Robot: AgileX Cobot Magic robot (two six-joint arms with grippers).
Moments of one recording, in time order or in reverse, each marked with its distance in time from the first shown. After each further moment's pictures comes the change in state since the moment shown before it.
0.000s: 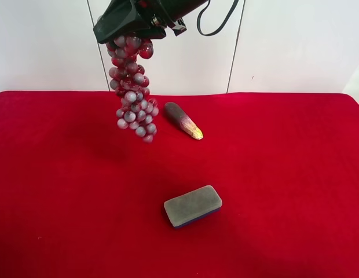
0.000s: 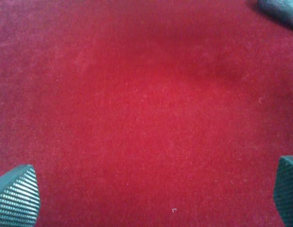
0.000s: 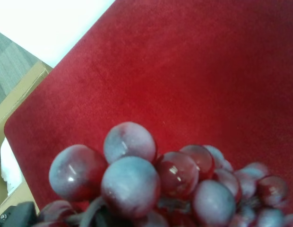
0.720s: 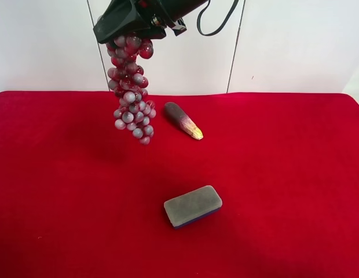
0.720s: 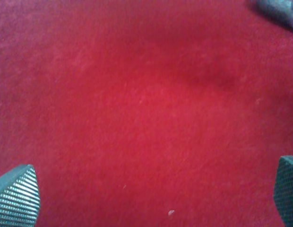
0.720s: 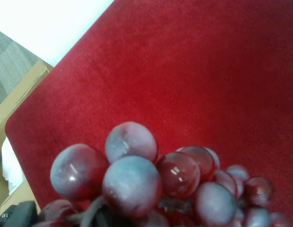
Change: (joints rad) left arm 0.000 0.000 -0.007 -0.032 -0.023 0.000; right arm 0.000 0.000 0.000 0.000 0.000 0.000
